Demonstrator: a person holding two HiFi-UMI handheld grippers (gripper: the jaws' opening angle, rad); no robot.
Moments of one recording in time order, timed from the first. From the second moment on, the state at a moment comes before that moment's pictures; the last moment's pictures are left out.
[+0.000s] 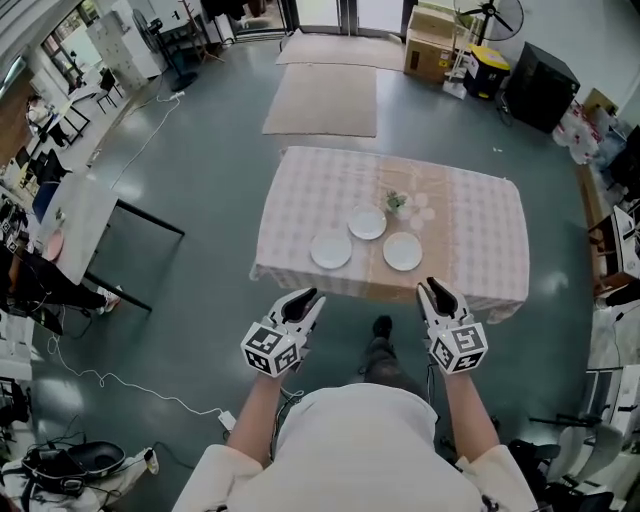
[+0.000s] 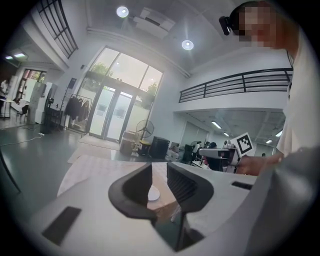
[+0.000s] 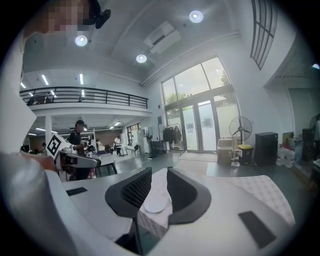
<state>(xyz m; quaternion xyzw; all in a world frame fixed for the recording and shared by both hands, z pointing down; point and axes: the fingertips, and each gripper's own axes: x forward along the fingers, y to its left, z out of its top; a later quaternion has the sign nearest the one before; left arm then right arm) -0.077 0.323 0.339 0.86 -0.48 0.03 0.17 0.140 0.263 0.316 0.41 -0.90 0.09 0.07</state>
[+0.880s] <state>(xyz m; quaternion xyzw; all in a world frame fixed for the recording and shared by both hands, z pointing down) -0.049 0.115 0.337 0.81 -0.55 0.04 0.17 0.141 0.033 0.349 0.29 -0.94 0.14 0.11</state>
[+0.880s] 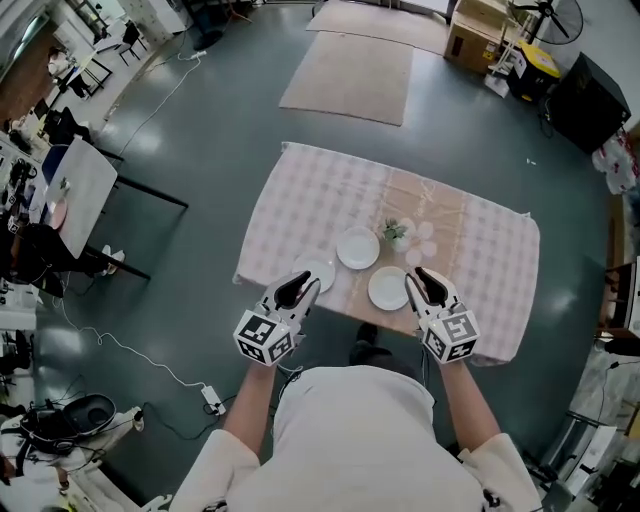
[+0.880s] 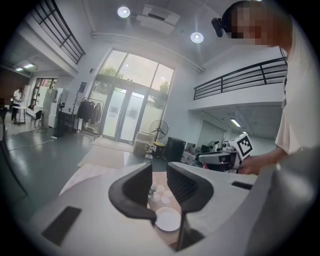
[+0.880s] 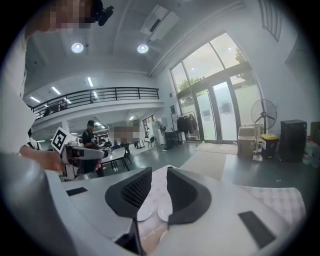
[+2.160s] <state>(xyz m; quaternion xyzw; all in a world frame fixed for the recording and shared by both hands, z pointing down) -0.113 0.050 0.400 0.82 -0.52 0.07 0.24 0.066 -0.011 0.406 0.31 -0.92 0.19 0.17</state>
